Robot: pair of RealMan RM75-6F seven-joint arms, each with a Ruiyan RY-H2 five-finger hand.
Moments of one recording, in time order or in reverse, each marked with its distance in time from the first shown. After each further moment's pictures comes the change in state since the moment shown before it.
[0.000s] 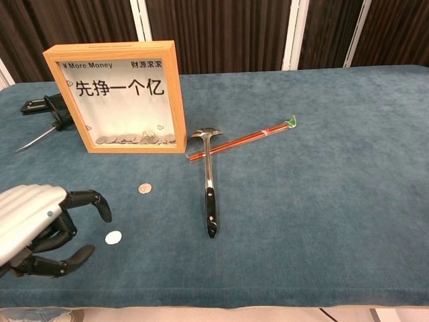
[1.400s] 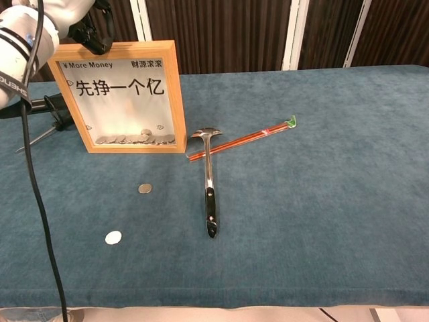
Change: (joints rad) left arm -0.576 0.104 -0.575 0.156 -0.618 -0.155 0.278; right arm 0.010 0.013 0.040 -0.012 0.093 -0.043 0.023
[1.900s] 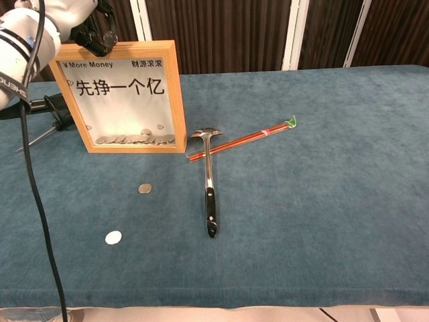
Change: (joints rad) left arm 0.005 0.001 -0.005 -0.012 -0.005 -0.013 -0.002; right arm -0.001 -0.002 0.000 0.003 -0.002 0.003 0.002
